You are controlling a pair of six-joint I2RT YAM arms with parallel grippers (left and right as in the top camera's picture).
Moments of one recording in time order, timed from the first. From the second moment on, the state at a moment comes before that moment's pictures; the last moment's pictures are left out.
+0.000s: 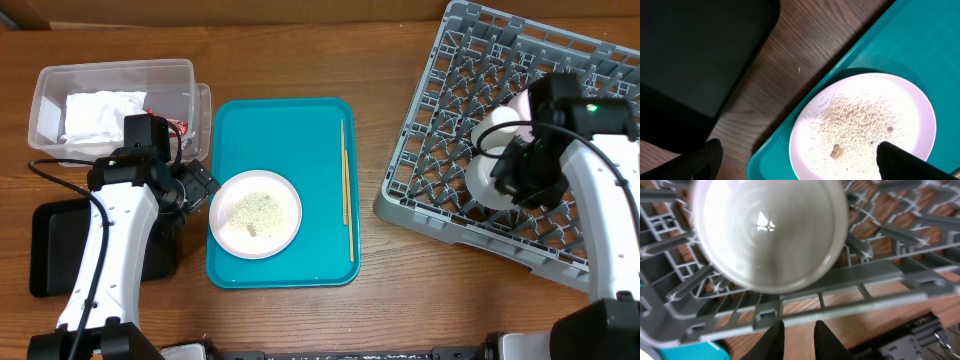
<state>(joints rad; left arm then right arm) 0.11 1.46 1.11 -1.03 -0.01 -0.66 -0.06 1.57 1.47 -1.47 0.01 0.55</state>
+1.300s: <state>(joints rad) 0.11 1.46 1.11 -1.03 -0.01 -0.66 0.03 1.58 1.43 -1.18 -0.41 0.38</state>
